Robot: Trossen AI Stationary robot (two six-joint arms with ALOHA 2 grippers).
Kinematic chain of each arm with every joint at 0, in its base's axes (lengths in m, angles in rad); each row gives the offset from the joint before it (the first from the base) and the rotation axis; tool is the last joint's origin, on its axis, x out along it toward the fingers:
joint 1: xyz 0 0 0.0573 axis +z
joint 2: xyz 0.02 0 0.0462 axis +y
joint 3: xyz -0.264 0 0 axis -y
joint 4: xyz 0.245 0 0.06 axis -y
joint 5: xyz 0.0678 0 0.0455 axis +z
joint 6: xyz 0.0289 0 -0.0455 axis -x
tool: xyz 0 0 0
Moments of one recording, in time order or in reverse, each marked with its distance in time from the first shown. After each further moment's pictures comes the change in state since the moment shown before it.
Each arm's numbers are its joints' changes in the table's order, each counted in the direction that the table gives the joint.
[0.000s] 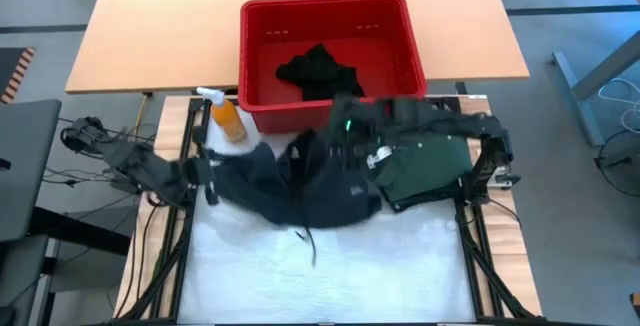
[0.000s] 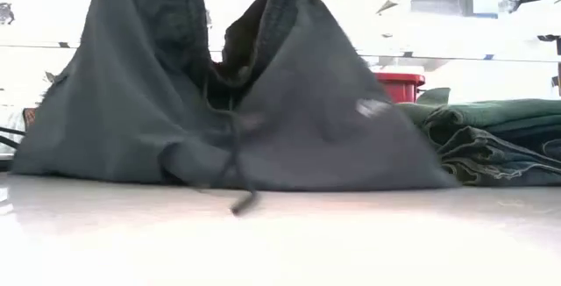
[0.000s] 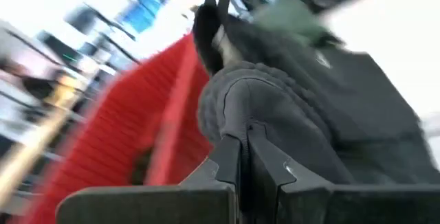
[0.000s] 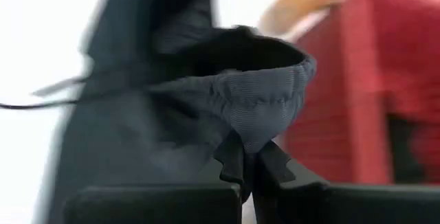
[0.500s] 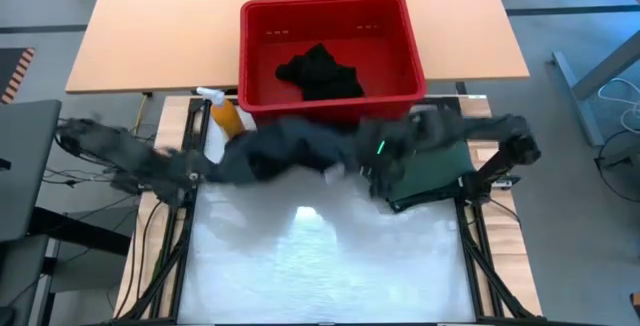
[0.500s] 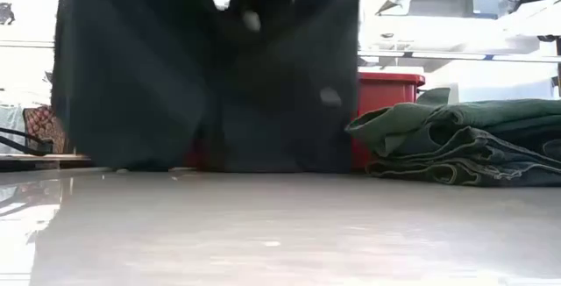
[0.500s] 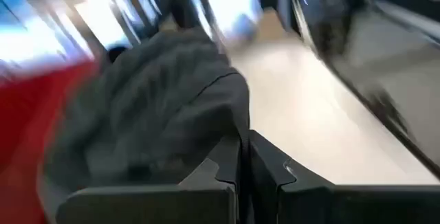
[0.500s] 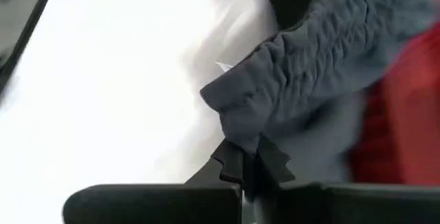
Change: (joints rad) left arm 0.040 -0.080 0.104 -0.221 -0.542 0.340; right arm 0.179 -0.182 -0.201 -0.099 0.165 -0.280
